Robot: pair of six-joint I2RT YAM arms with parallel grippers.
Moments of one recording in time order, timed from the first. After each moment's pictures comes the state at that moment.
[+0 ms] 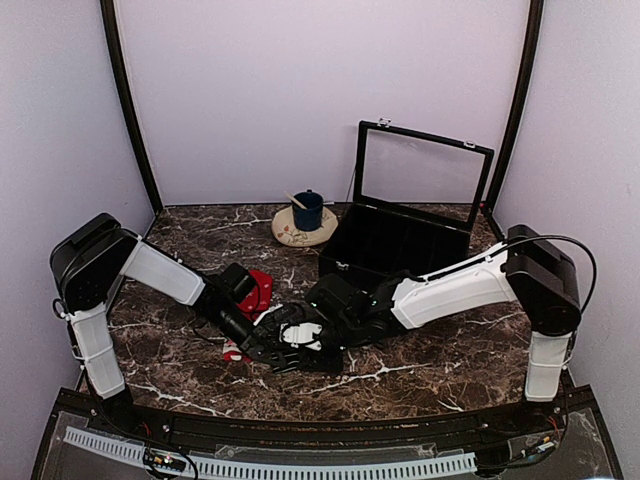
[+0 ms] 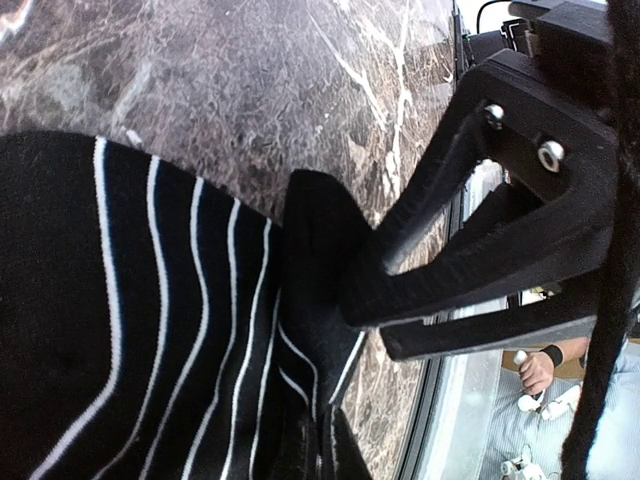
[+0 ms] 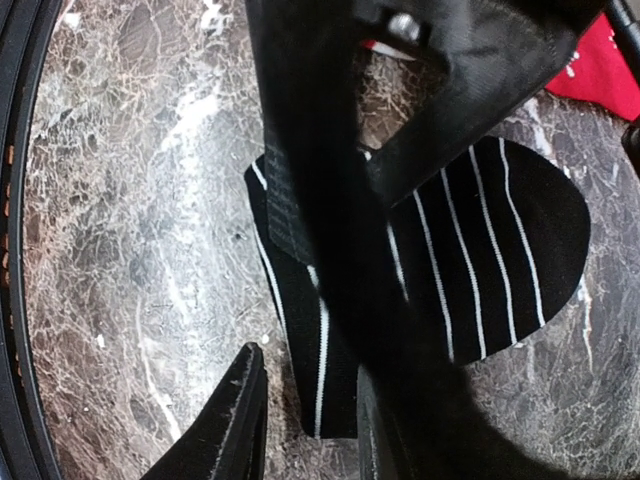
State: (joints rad) left arm -0.64 1.88 0.84 -0.25 1.00 0.00; right arm 1.15 1.95 1.19 -0.19 -0.25 -0.35
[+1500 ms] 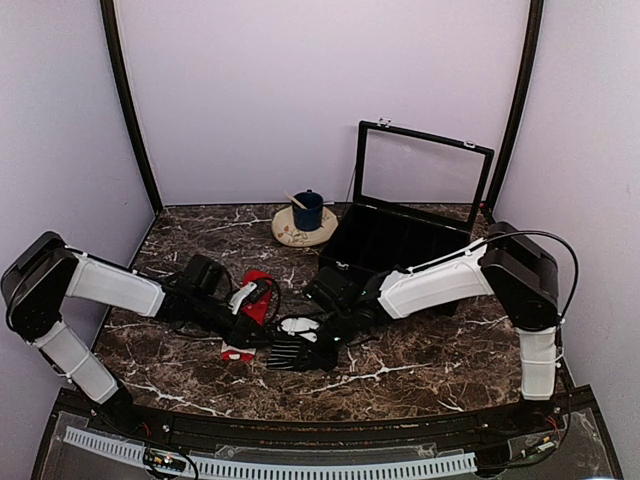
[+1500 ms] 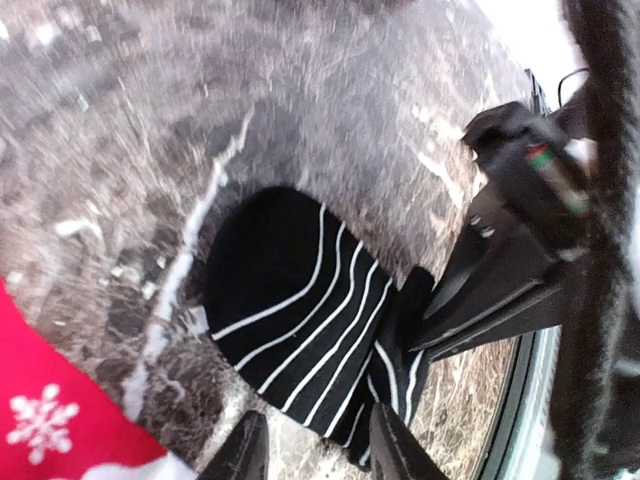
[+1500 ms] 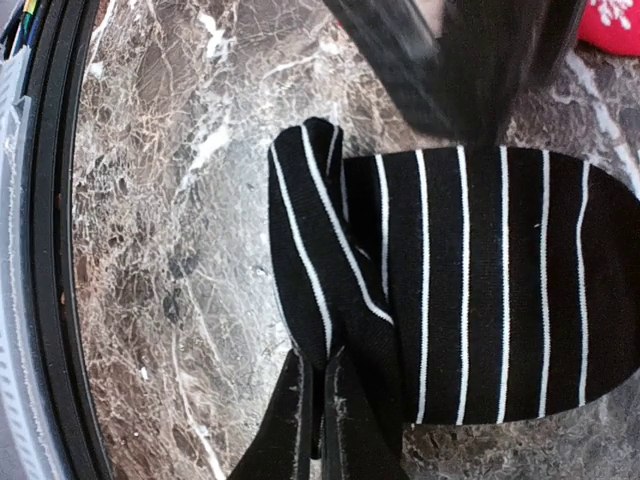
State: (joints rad) left arm -0.60 1.59 0.64 -0.01 0.69 -0.09; right arm 1.09 2.04 1.27 -0.25 -0.45 -0.18
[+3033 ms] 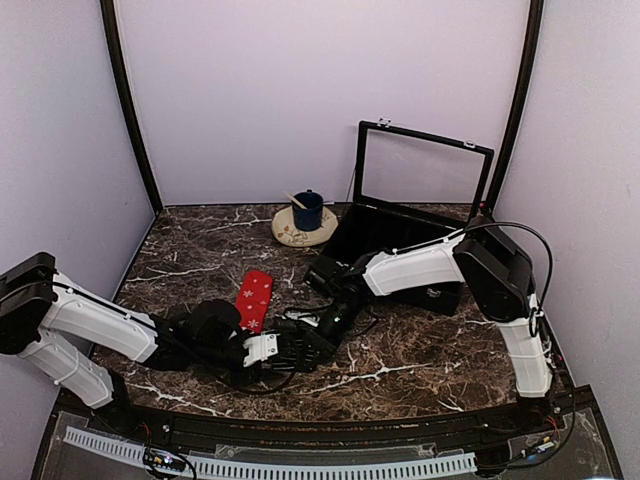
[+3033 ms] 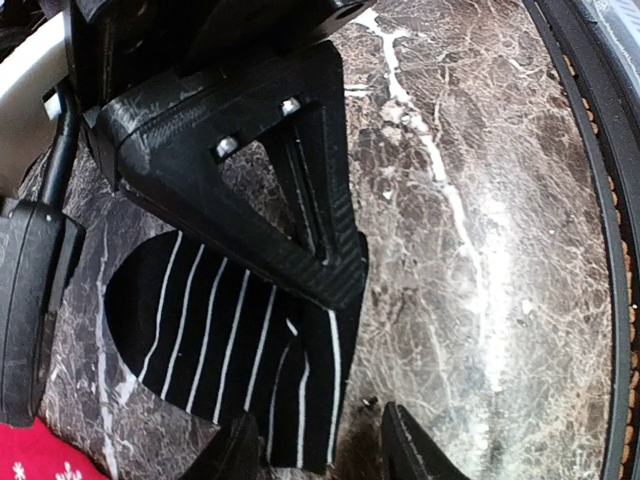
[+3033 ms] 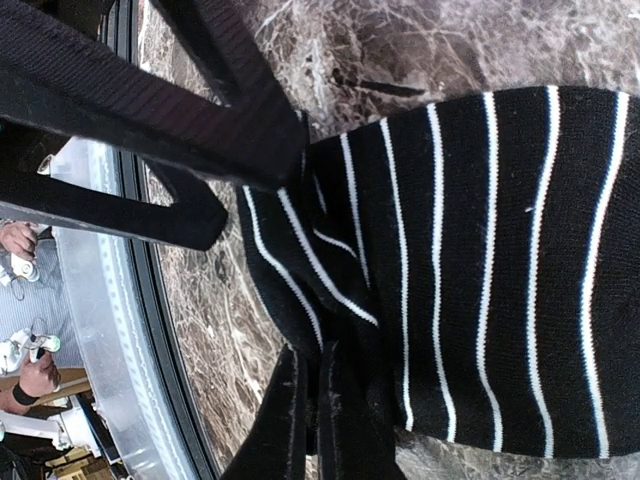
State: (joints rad) left arm -1.00 1.42 0.42 0.23 0.18 0.41; right arm 0.97 2.21 1.52 -0.61 -0.79 -0.09
